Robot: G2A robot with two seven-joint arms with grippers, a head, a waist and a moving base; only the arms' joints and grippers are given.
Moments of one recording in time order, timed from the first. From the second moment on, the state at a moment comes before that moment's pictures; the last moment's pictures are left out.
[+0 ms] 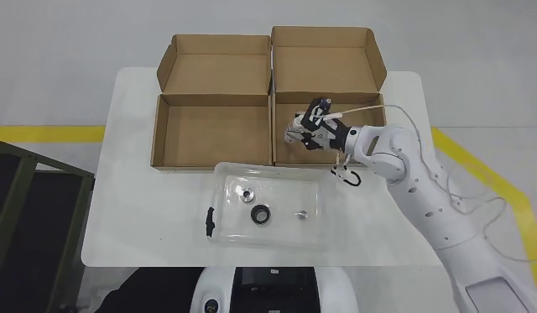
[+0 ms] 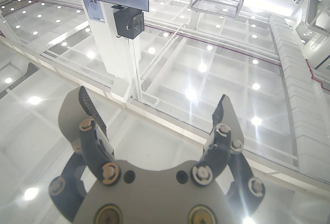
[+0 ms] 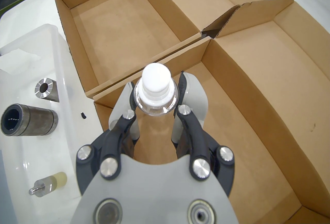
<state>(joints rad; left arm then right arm) -0.42 -0.34 -0.17 -1.17 3.07 0.50 0.07 -0.79 -1.13 0.96 -1.40 -0.98 -0.63 0.43</state>
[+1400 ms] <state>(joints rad) -0.42 -0.34 -0.17 -1.17 3.07 0.50 0.07 -0.88 -1.12 1.06 -1.56 -1.06 -0.64 0.40</state>
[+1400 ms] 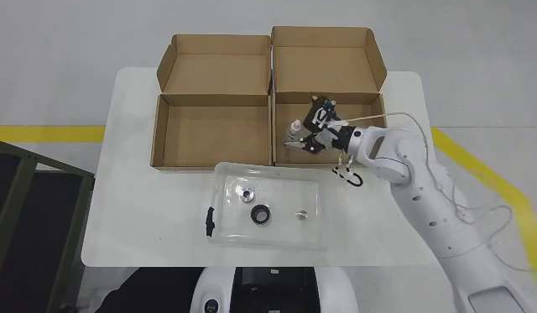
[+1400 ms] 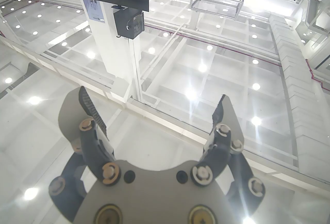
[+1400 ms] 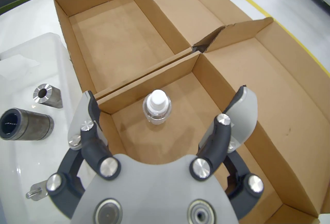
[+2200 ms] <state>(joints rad) -0.42 -0.34 -0.17 -1.17 3.07 0.50 0.07 -1.15 -1.05 1.19 -2.00 -1.07 -0.79 0.64</state>
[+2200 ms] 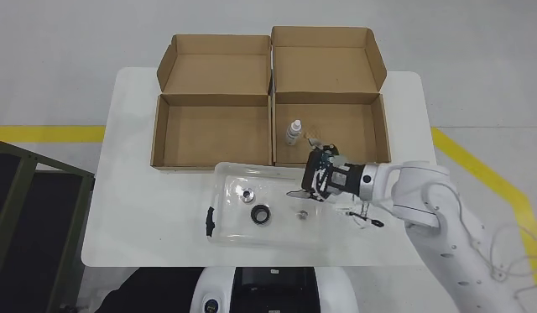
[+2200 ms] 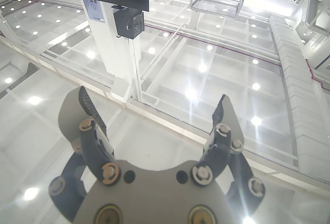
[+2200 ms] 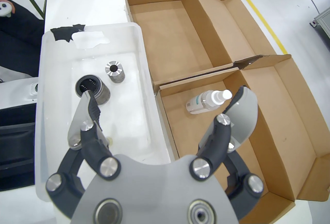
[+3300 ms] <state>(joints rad) -0.42 -0.34 -0.17 -1.17 3.07 0.50 0.07 -1.28 -1.02 1.13 -2.07 -1.21 -0.81 0.82</state>
